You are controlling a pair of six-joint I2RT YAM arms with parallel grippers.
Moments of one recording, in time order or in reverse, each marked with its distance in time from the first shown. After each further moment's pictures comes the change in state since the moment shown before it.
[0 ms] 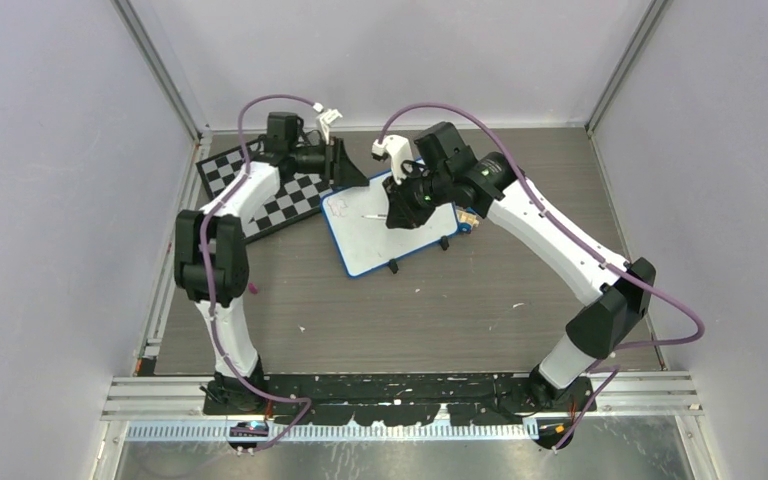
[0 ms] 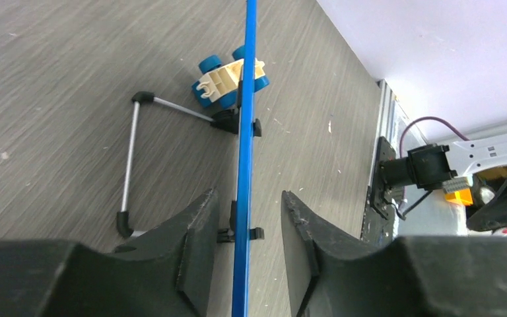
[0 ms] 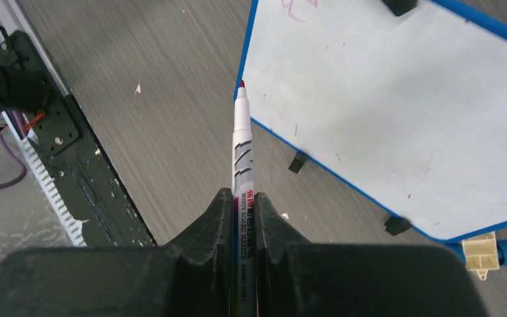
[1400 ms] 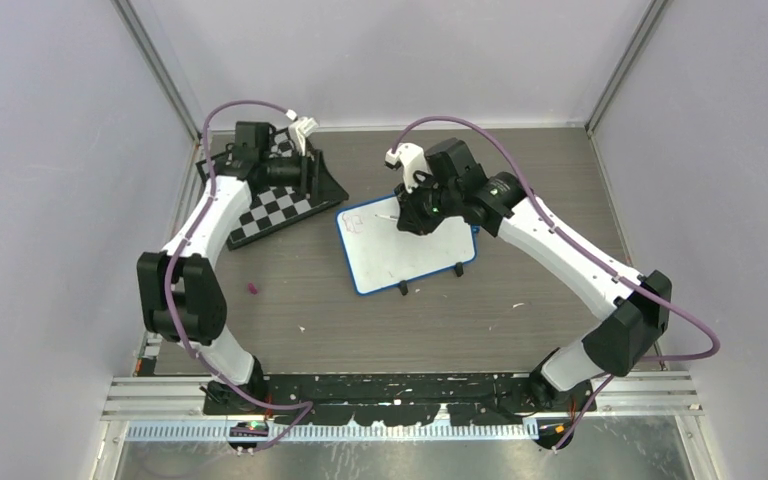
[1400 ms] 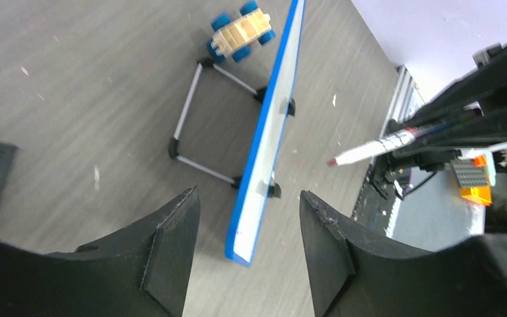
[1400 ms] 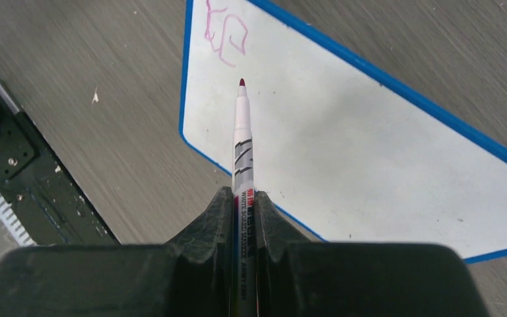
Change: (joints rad) left arm 0.034 -0.220 -0.058 -0.279 -0.079 0.130; right arm -0.012 -0.143 -0.235 0.114 0.106 0.028
